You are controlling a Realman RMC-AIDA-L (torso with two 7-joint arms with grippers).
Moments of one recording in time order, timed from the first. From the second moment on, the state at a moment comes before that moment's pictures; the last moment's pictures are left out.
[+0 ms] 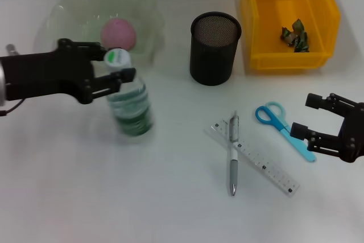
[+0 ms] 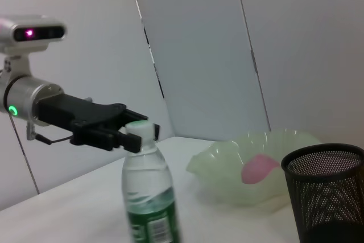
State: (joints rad) left arm -0.23 -2.07 1.13 1.28 1.78 1.43 -1.65; right arm 0.12 2.08 -0.93 -0.81 -1.60 -1.60 1.27
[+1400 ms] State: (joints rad) left arm -0.33 -2.07 0.87 0.96 1.74 1.44 -1.36; right arm 0.15 2.08 -0.92 -0.81 -1.60 -1.62 1.31
